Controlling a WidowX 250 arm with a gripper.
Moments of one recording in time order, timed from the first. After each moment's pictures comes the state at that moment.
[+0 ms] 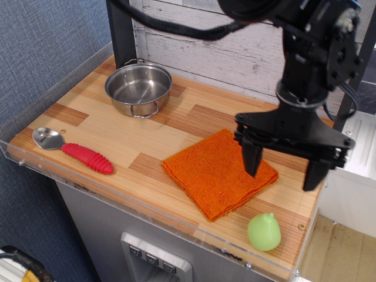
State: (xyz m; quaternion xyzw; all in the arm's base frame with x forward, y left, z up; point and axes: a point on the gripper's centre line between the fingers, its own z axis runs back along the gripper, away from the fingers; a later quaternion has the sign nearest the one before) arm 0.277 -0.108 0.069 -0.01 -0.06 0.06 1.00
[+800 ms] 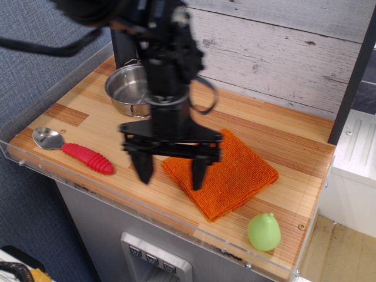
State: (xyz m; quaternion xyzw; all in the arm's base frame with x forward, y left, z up) arm 0.226 -0.003 0.055 -0.02 -0.01 0.15 0.99
